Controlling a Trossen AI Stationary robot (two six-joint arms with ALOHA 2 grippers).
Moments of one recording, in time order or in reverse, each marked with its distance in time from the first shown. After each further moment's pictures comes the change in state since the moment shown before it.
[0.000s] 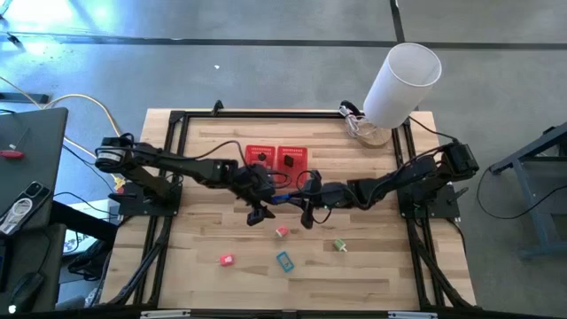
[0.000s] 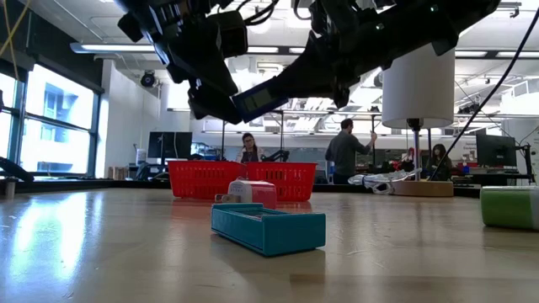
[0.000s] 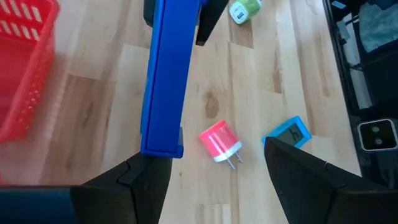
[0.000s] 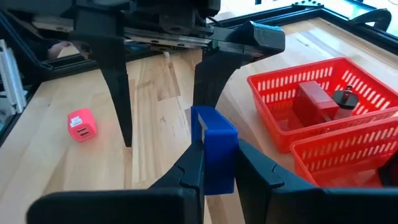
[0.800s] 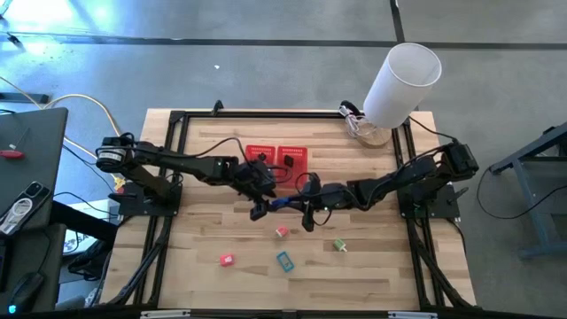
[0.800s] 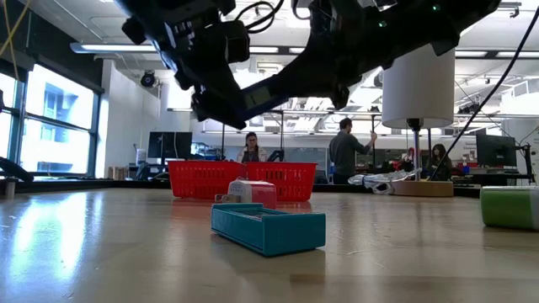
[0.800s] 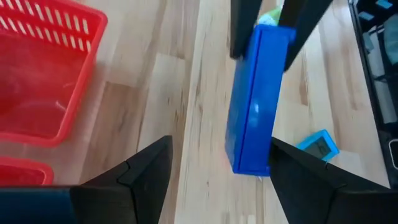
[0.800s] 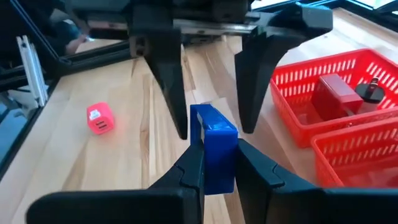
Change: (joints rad) left arm 0.025 0.004 0.000 0.000 -0.044 0.007; right arm 0.001 0.001 0.002 -0.011 -0.049 0.019
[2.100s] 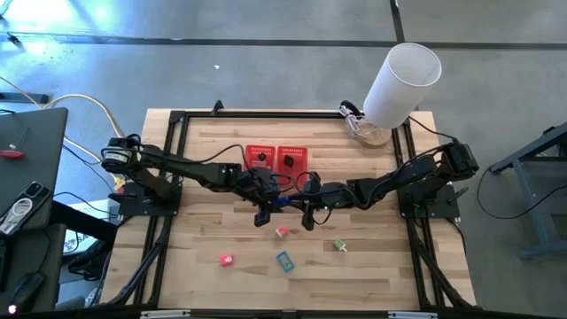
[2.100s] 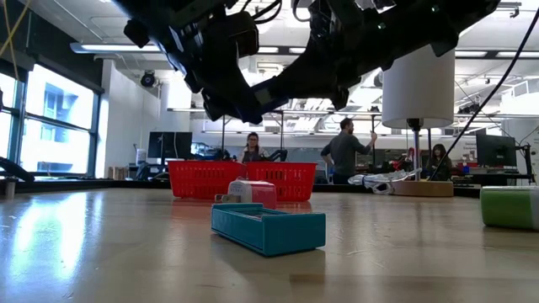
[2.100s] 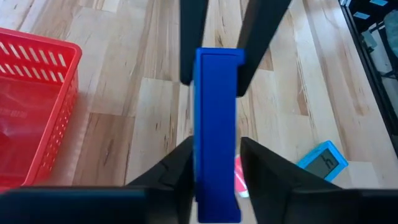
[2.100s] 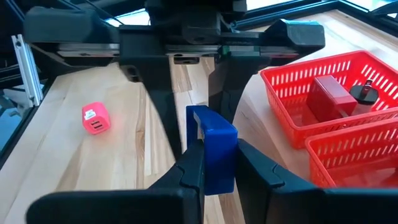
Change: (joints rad) left arm -0.066 0.054 0.000 0.126 -0.057 0.042; right arm -0.022 0.000 -0.002 -0.003 0.008 -0.015
